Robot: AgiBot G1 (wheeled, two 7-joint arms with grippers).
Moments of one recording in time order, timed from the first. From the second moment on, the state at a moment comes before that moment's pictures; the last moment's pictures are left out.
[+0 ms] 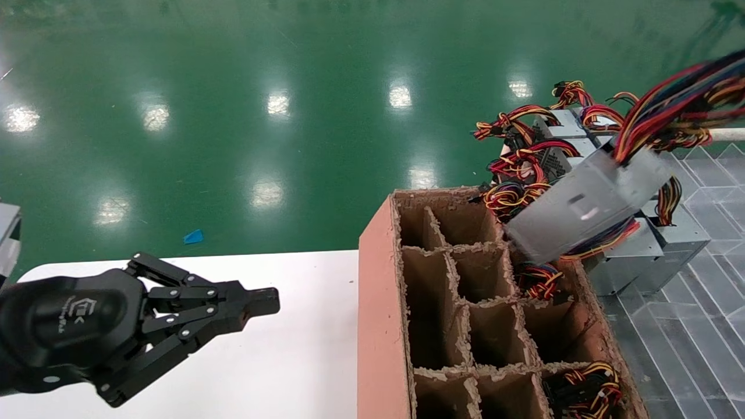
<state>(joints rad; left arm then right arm) -1.10 0.55 0.43 -1.24 0.61 1.42 -0.10 1.70 -0.20 -0.35 1.15 -0.98 -1.51 -0.17</state>
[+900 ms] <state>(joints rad) -1.10 0.55 0.43 -1.24 0.61 1.42 -0.10 1.61 0.01 -0.36 0.95 -0.89 -1.54 -0.23</state>
